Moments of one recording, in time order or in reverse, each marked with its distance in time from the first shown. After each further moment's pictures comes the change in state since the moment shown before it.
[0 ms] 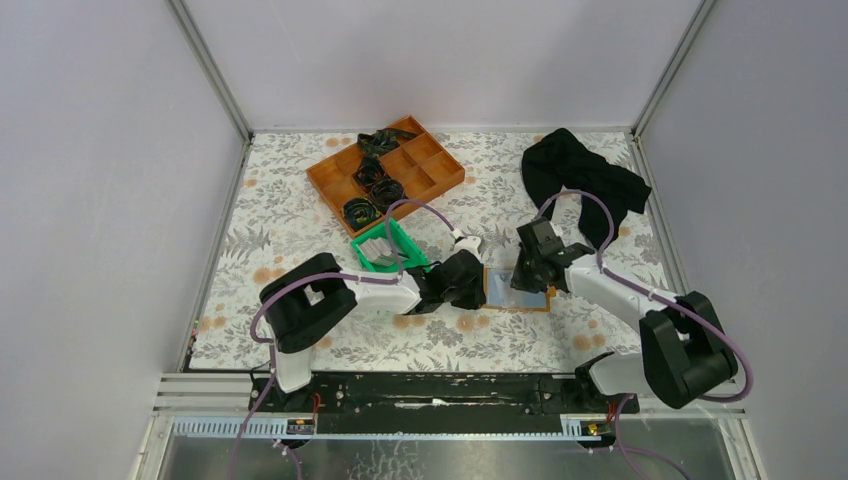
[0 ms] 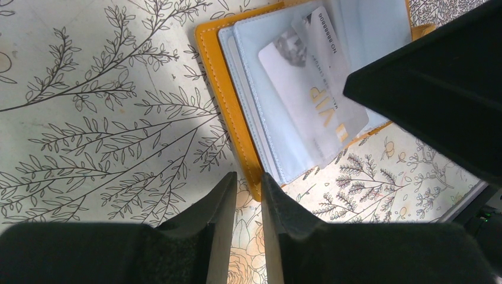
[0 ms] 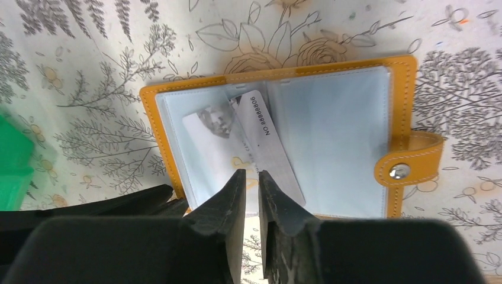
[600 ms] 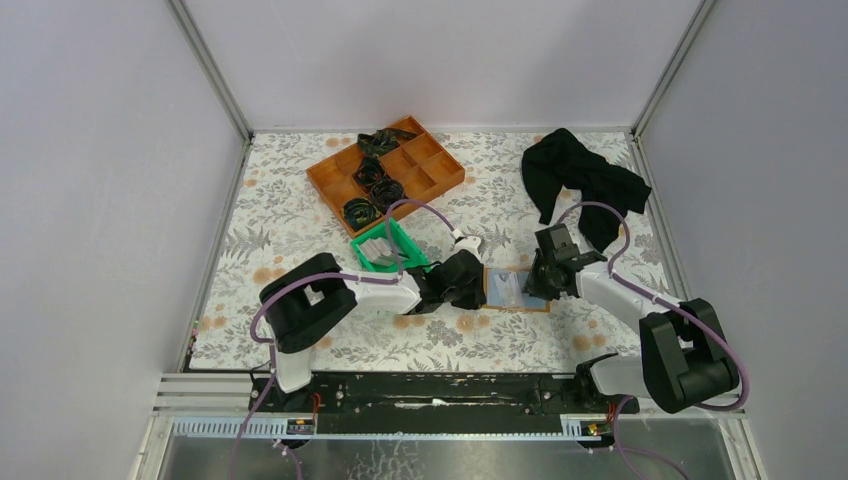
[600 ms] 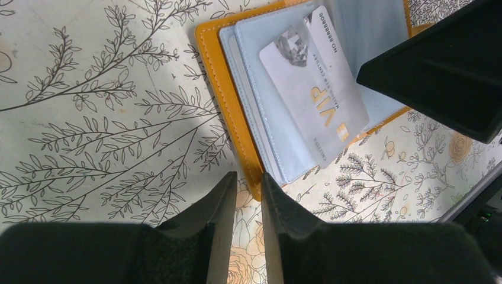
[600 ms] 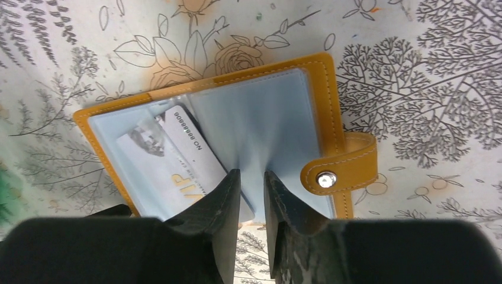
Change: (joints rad) left arm 0.000 -0.001 0.001 -0.003 -0.001 0.001; right arm -0.119 -0.051 -0.087 0.027 -0.011 -0.014
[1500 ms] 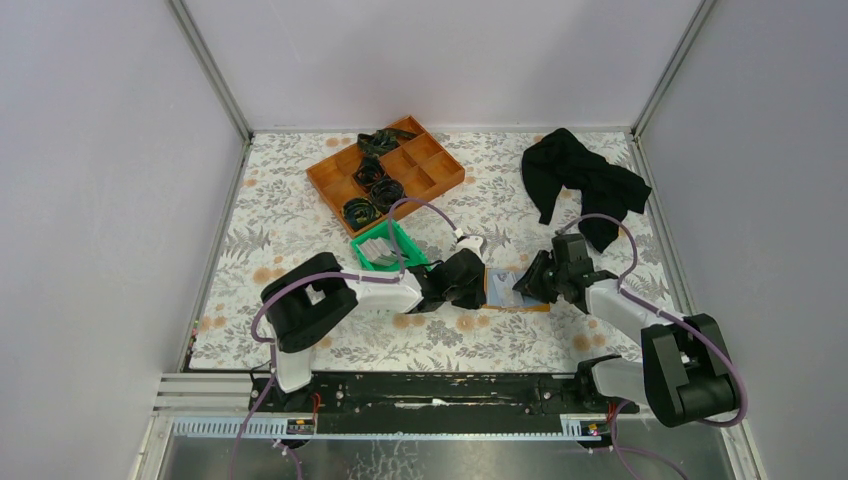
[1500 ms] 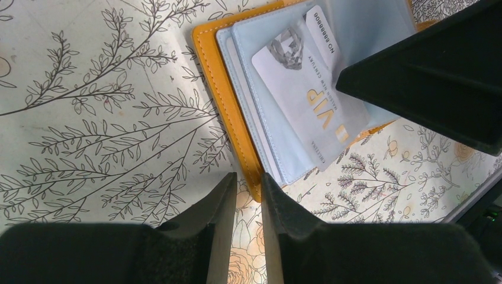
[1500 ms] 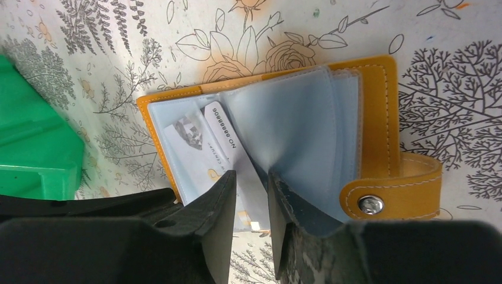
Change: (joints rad) left arm 0.000 0.009 0.020 -0.025 0.002 0.016; right arm -0.097 -0.066 -0.164 0.264 -0.256 0.022
